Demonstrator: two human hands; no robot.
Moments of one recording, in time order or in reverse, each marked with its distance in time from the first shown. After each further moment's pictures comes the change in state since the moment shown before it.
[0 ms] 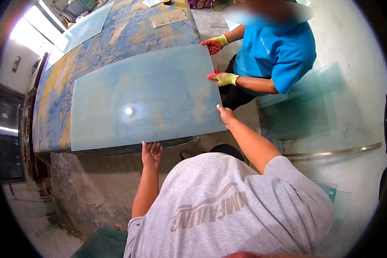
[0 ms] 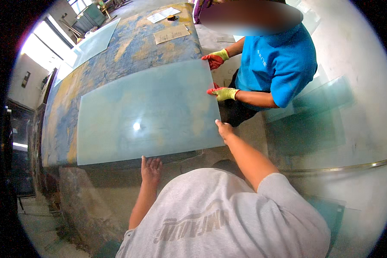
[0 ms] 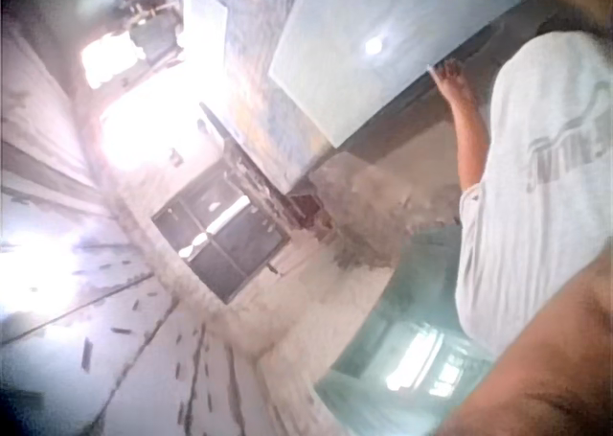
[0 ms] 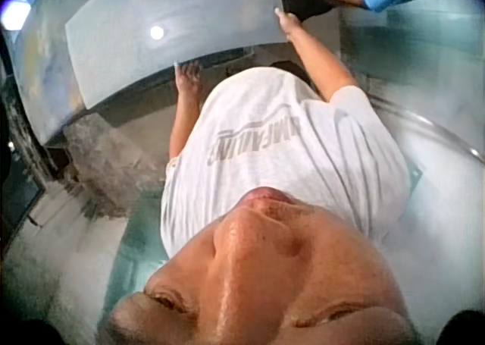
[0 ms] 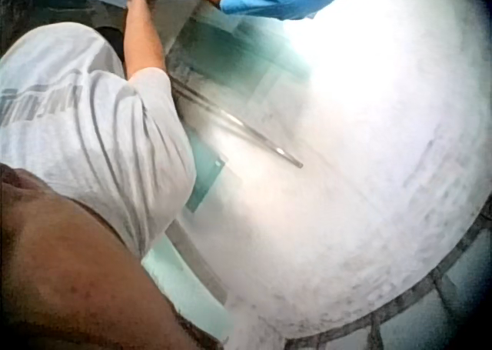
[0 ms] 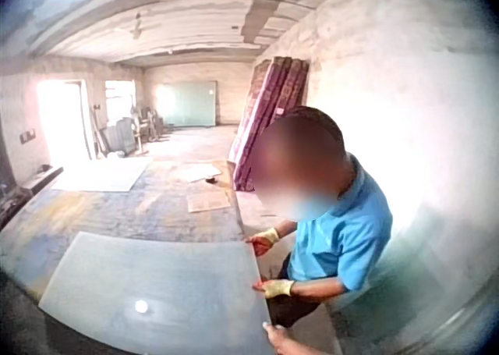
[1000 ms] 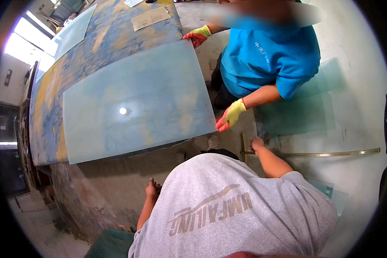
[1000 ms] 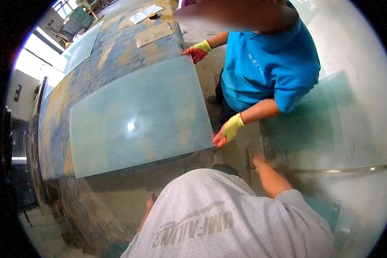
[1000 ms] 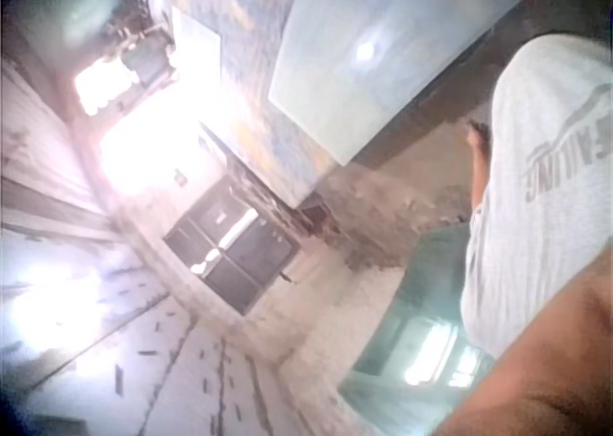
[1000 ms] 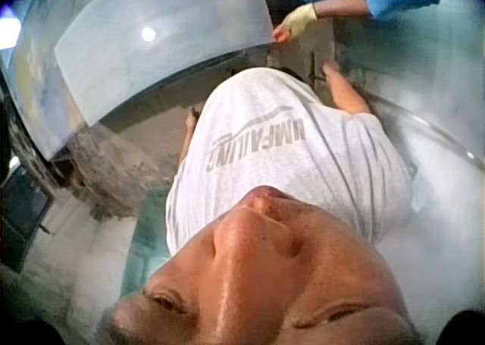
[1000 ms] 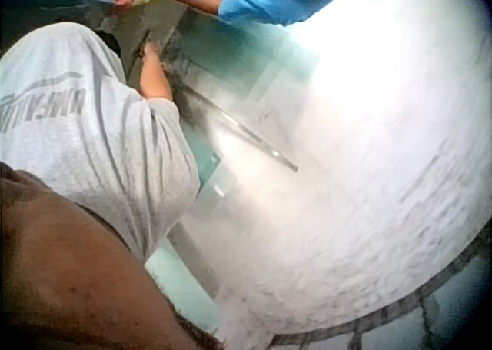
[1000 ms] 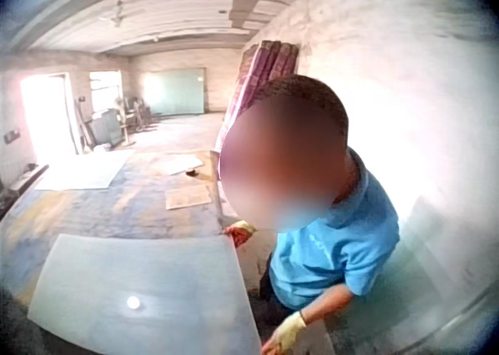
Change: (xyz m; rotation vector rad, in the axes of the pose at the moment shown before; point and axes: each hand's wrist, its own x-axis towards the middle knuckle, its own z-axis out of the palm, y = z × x) left_hand -0.030 -0.062 -0.106 0.763 0.379 -0.233; right_hand -0.005 0.158 -0.242 -0.007 0.292 0.548
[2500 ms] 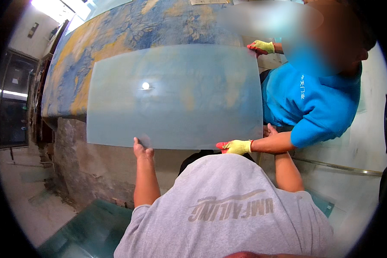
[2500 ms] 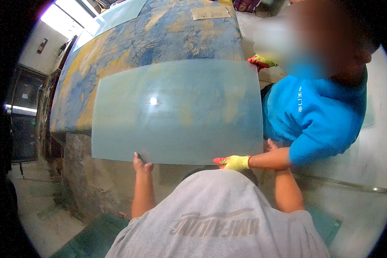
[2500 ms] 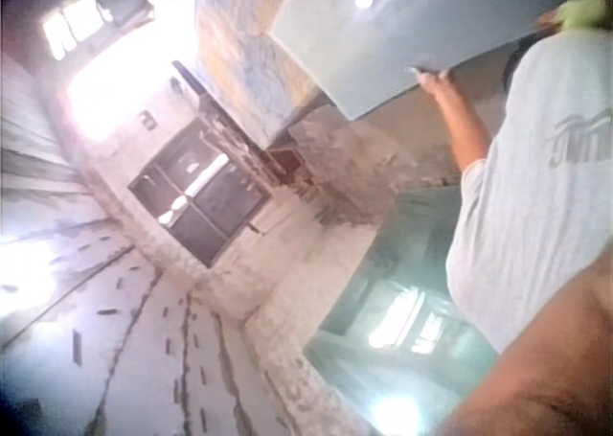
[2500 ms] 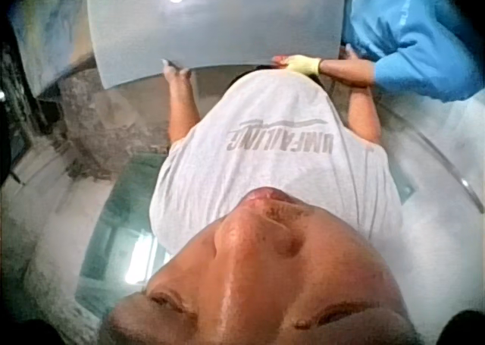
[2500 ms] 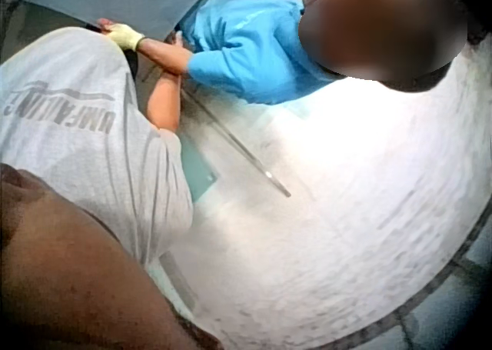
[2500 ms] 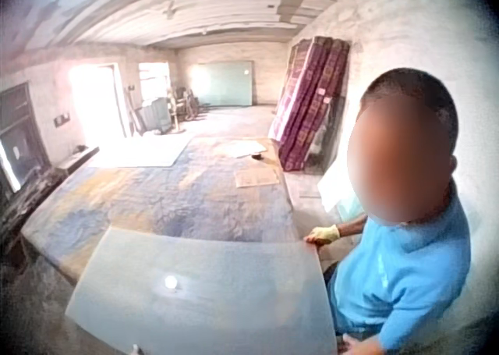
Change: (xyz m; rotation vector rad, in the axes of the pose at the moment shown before) left_hand -0.039 0.204 -0.081 -1.096 -0.015 0.154; right_hand -0.183 -0.120 0.029 0.197 -0.602 -0.185
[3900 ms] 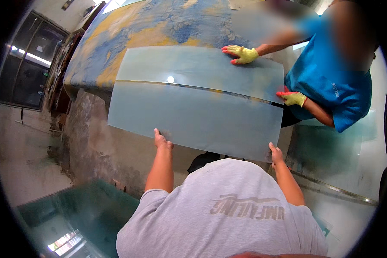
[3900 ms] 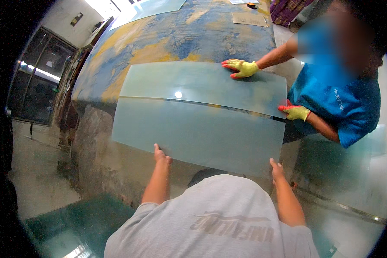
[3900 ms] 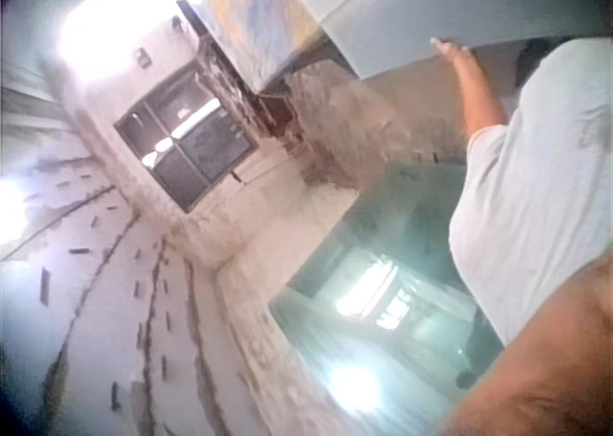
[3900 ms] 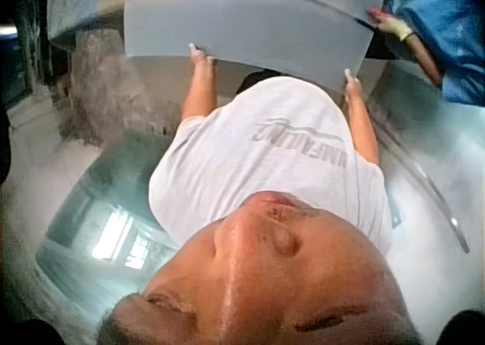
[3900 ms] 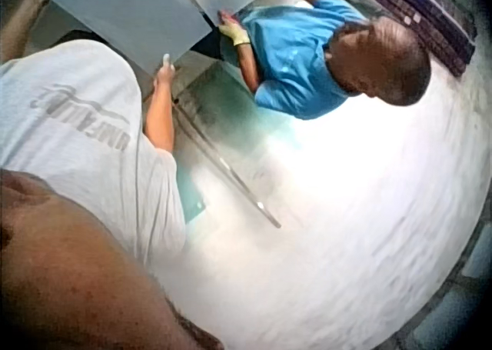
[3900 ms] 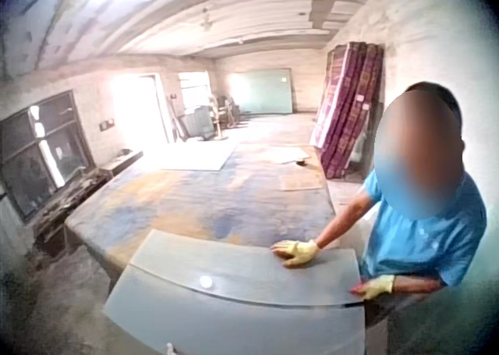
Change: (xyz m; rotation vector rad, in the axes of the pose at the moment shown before) left_hand 0.058 -0.024 -0.103 -0.090 0.108 0.106; right_hand 0.021 0.118 0.061 -0.377 0.250 -0.067
